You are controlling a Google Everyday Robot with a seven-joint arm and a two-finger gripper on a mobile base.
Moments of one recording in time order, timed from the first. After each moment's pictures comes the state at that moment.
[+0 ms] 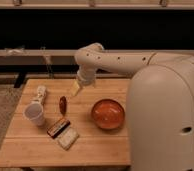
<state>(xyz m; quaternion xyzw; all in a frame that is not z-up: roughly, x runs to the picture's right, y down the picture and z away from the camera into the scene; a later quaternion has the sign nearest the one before) -0.062 0.009 0.794 -0.30 0.07 0.48 0.82</state>
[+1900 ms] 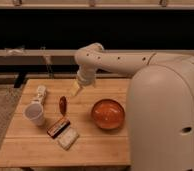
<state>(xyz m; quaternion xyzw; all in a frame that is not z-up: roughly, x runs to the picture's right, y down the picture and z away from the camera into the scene) -0.062 0.009 0.794 -0.30 0.07 0.48 0.82</state>
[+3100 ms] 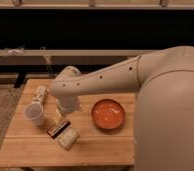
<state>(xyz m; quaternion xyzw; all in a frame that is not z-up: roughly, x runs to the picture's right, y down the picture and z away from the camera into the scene) -0.137 0.152 0.712 -0.31 0.10 0.44 0.84</state>
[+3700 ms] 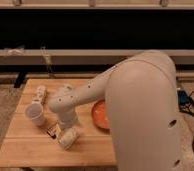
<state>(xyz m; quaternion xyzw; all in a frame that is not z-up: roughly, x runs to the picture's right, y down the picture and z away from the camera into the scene) -0.133 0.227 0.758 -0.35 0.18 0.47 0.79</state>
